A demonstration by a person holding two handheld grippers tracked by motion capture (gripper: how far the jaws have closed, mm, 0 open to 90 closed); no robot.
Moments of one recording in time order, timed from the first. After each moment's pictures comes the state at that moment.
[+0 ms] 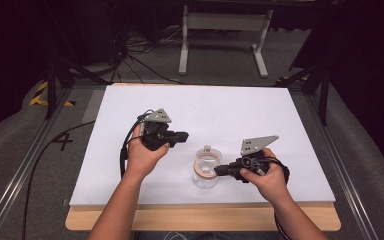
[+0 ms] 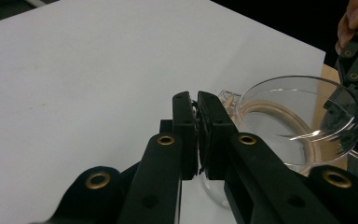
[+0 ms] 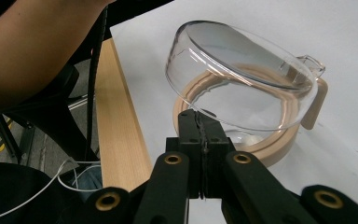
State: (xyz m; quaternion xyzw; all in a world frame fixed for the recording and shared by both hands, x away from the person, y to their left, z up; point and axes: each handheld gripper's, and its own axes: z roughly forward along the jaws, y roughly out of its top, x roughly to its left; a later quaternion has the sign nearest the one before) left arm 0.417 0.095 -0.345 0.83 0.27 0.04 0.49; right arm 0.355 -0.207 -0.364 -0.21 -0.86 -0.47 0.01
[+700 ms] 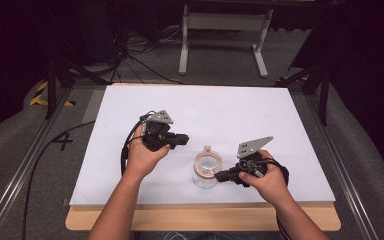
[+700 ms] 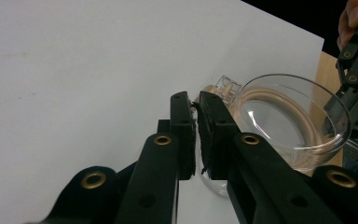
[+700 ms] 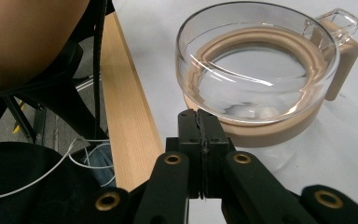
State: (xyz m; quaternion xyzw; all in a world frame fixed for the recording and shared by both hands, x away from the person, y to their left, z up) left arm 0.419 0.092 -0.348 0.84 0.26 0.02 0.47; right arm 0.352 -0.204 -0.369 -0.21 -0.88 -0.42 0.04
